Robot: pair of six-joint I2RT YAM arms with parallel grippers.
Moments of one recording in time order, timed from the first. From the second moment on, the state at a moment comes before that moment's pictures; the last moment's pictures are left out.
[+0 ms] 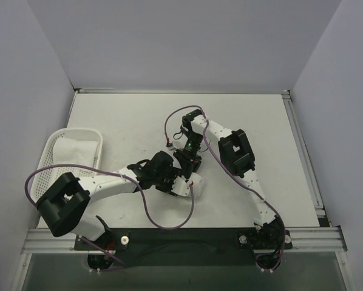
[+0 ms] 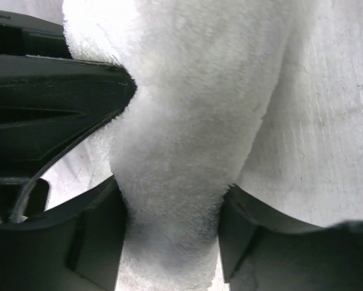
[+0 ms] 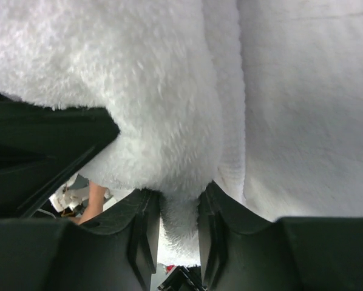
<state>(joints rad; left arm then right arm) -0.86 1.45 0.73 -0.18 0.19 1.08 0.59 2.51 2.06 -1.56 -0.71 -0.42</state>
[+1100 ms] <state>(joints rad) -0.70 1.65 1.00 -0.32 0.36 0.50 0.35 1.97 1.36 -0.87 -0.85 0.03</state>
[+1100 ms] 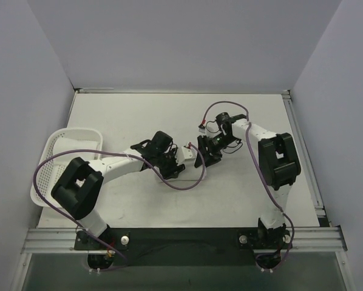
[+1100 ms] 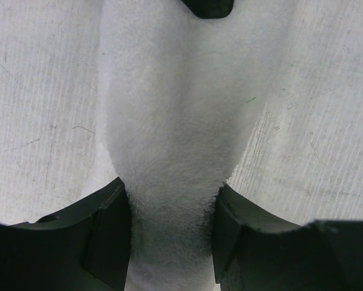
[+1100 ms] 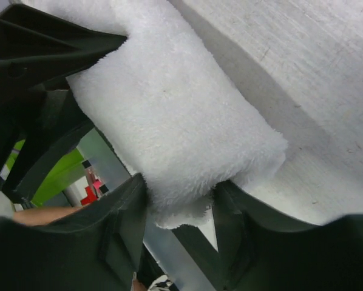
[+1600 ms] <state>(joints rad) -0.82 1.39 0.75 -0.24 0.24 0.68 0.34 2.08 1.38 -0.88 -0.90 0.08</state>
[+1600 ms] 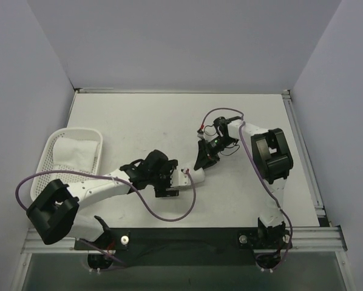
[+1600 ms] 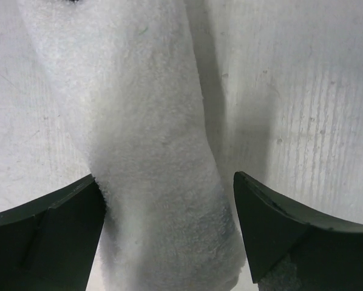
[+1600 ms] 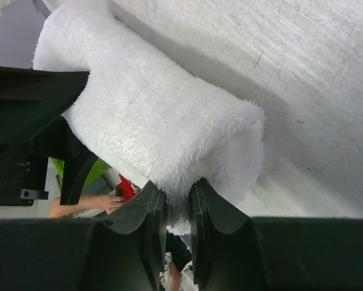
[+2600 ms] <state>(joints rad) -0.93 1.58 0.79 -0.02 -0.07 0.79 0.31 2.12 1.37 -0.86 -0.95 0.26</state>
